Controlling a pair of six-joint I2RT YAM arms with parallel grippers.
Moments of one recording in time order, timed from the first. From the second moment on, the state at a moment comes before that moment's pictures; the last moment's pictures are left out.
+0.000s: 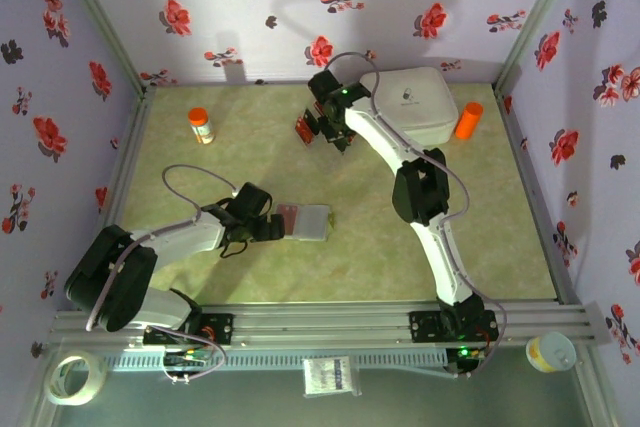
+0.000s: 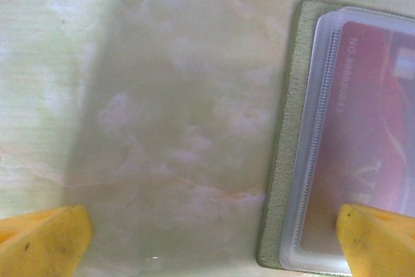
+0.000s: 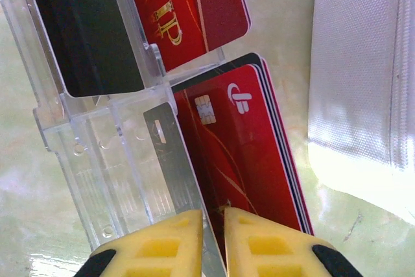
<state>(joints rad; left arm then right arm) -0.64 1.40 0.61 -0.36 -0.13 -0.64 0.58 2.39 2.34 -1.15 0.26 0.25</state>
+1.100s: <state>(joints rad) -0.65 1.39 0.61 -0.35 -0.14 -0.65 0.56 2.39 2.34 -1.13 0.13 0.25</state>
